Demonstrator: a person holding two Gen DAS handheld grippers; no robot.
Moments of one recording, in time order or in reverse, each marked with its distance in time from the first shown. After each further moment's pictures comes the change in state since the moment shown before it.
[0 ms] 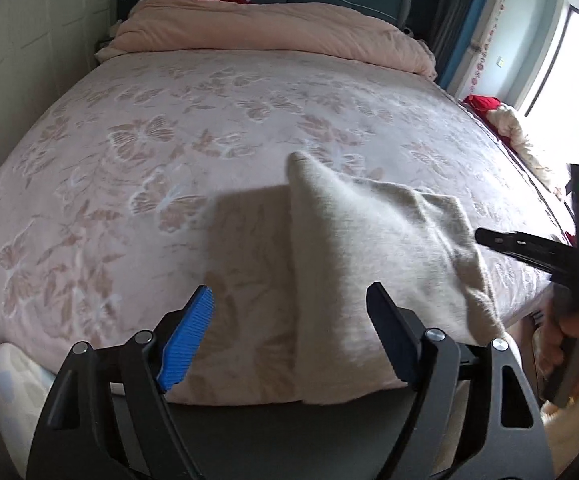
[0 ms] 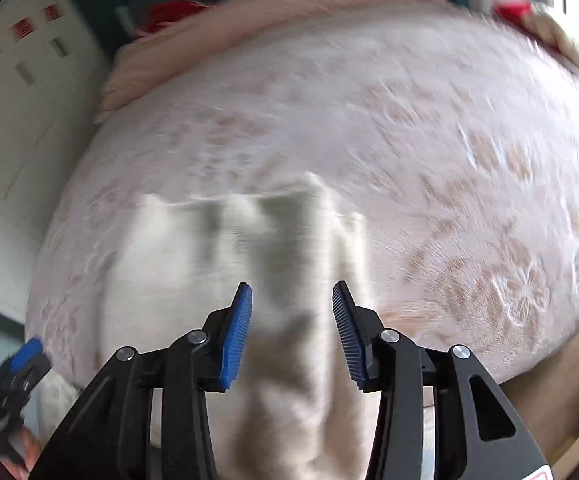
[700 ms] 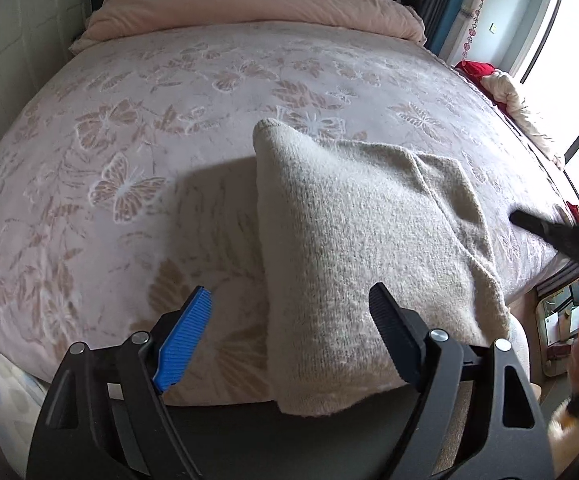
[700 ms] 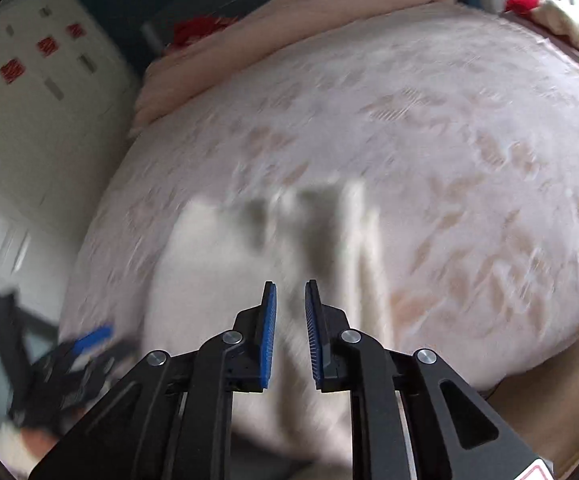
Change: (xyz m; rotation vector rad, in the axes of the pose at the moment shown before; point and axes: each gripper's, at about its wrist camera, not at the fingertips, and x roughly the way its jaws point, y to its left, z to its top) left arm 0.040 -0.026 -0.001 0.040 0.114 -0.002; right arm -0.051 -0.010 -0.036 -0.040 -0.021 0.133
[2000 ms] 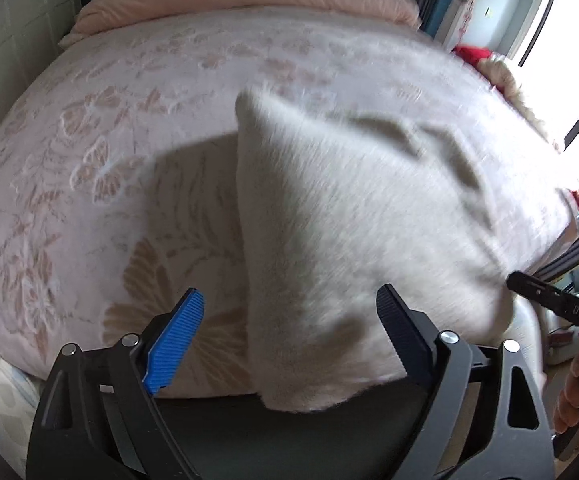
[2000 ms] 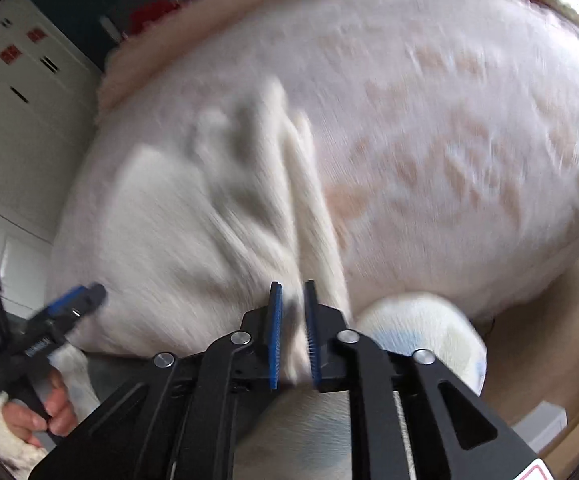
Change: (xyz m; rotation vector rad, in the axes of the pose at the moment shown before) left arm 0.009 -0.013 -0.010 0.021 0.011 -0.021; right arm -0.009 -0.030 -0.056 0.115 0.007 -0.073
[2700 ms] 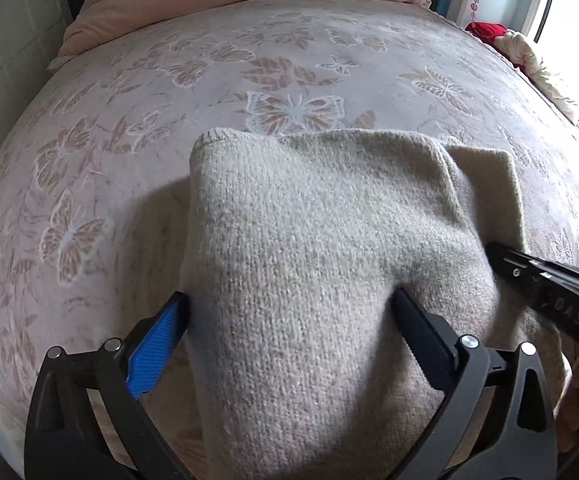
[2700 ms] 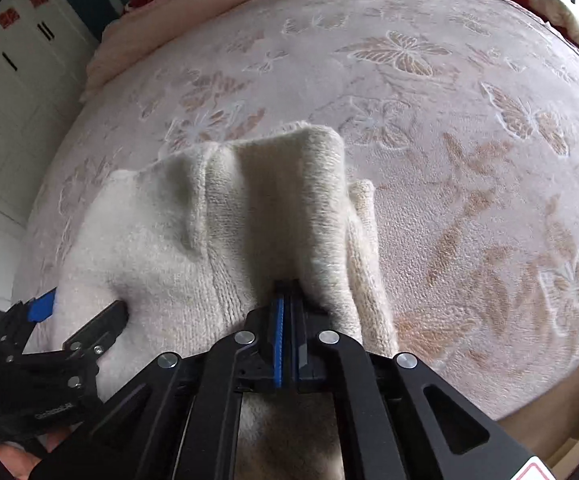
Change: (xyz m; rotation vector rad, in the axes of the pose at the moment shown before) left arm 0.086 -0.023 0.054 0.076 0.056 0.136; right arm 0.101 0.025 0.070 -0.081 0.064 -0.081
